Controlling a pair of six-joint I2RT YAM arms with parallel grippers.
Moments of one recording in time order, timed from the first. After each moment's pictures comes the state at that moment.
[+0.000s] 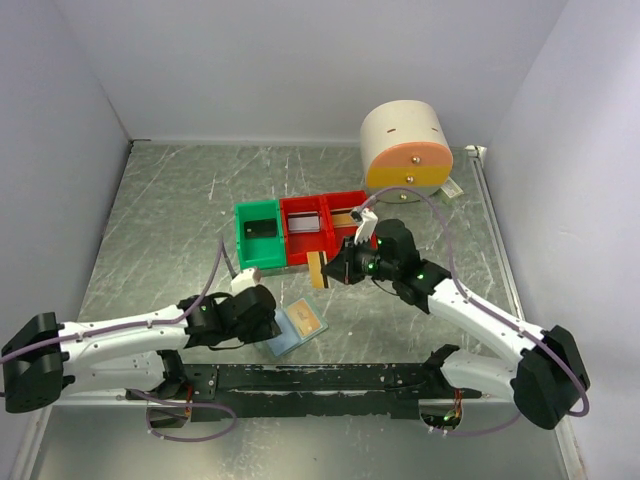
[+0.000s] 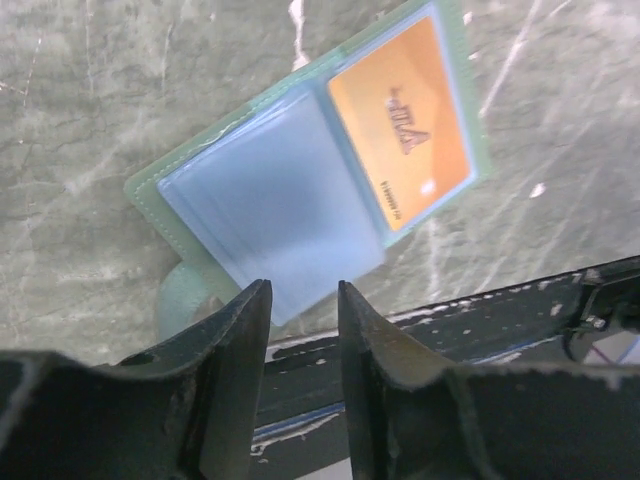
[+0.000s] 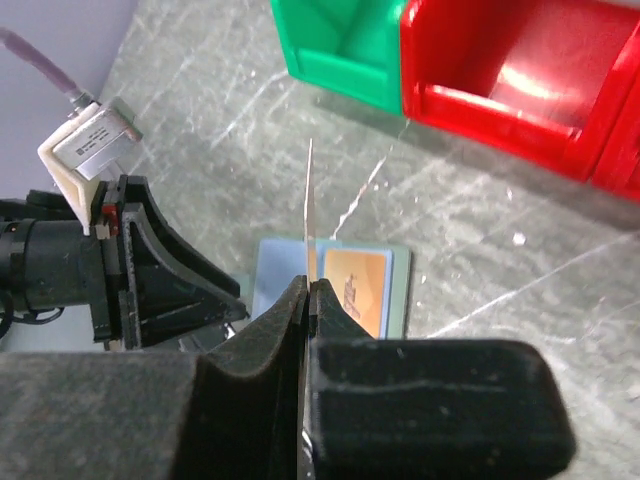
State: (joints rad) left arm -1.13 1.06 0.52 -0.48 -0.24 -1.24; right arm 0.65 1.12 0.66 -0.05 -0.38 0.51
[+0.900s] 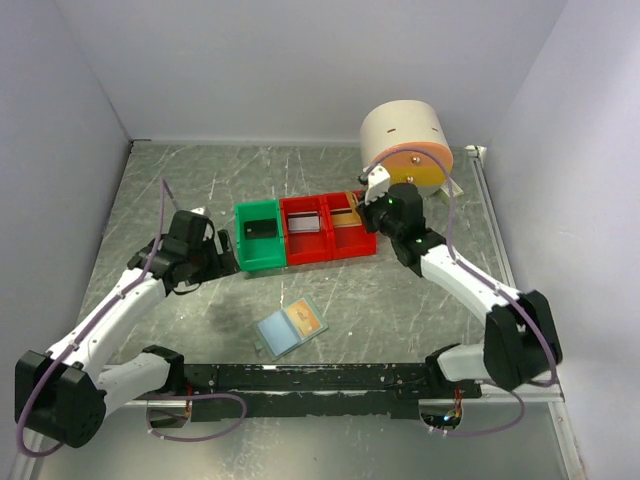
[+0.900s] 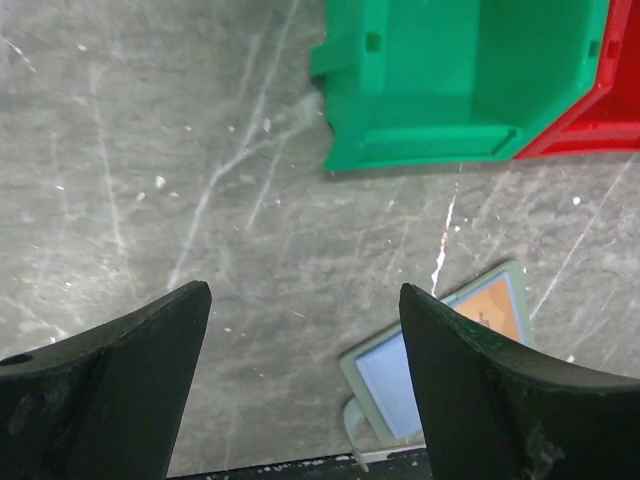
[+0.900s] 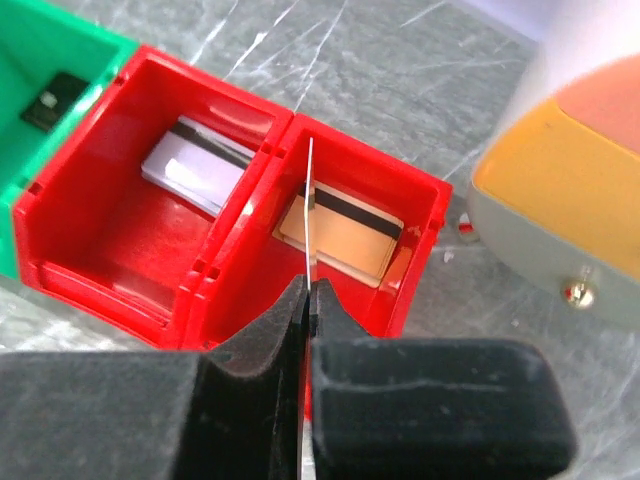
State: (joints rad) left arm -0.38 1.05 0.77 -0.64 -0.03 -0.58; right arm 0.43 1.30 0.82 0.15 -0.08 -0.11
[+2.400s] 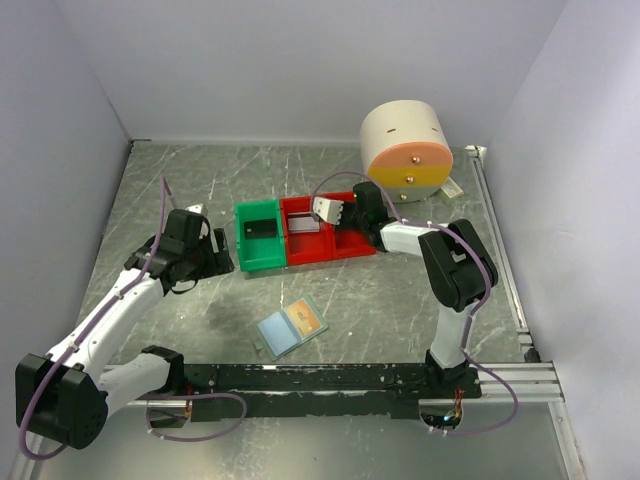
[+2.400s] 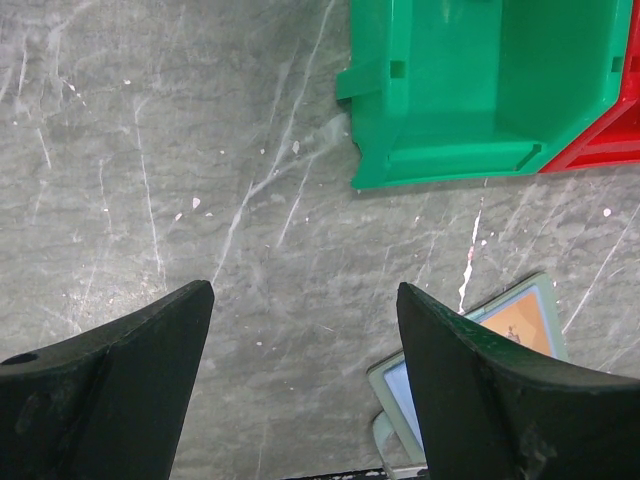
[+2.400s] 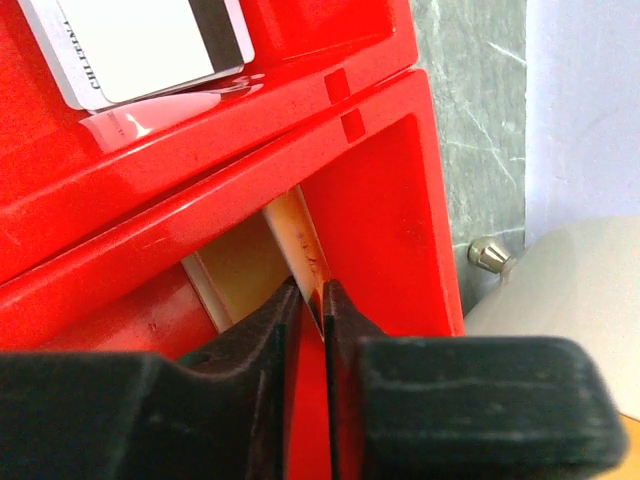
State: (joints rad) left arm -0.31 1.05 0.77 -0.63 -0.05 -0.47; right arm 0.43 1.89 1.02 0.27 -0.14 -1.09
